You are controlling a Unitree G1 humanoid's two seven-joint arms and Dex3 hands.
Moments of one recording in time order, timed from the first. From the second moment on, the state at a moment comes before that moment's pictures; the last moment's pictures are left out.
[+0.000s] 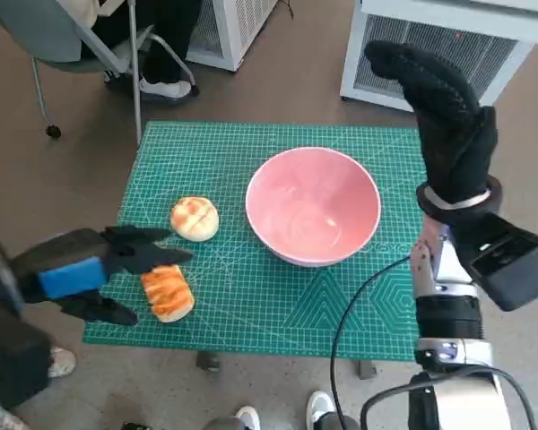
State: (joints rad) left arm -0.22 0.99 0.03 -0.09 0.07 -0.34 -0.93; right arm -0.85 -0.16 -0.14 0.64 0.28 -0.86 0.48
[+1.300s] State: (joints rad) left arm -0.37 0.89 -0.22 0.24 0.46 -0.54 -0.67; right arm -0.84 -0.16 -0.15 0.63 0.27 -0.85 0.48
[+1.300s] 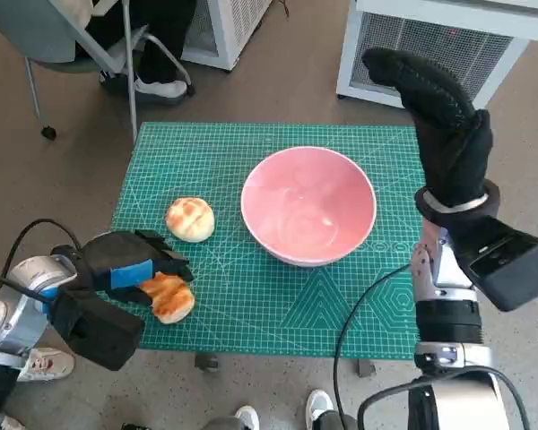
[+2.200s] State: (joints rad) left arm -0.44 0.90 -0.03 -0.01 0.09 -0.40 -0.81; right arm -0.83 -0.16 -0.15 0.63 0.27 -0.84 0.48
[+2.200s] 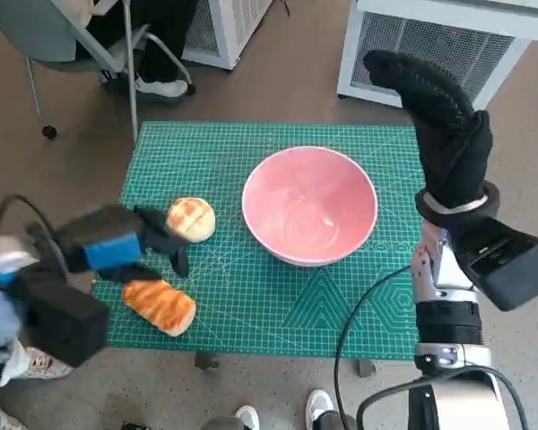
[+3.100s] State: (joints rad) left arm -0.22 1.09 0.10 -0.36 0.03 0.00 -0.98; right arm -0.77 -0.16 -0.15 0.52 0.27 -0.80 0.45
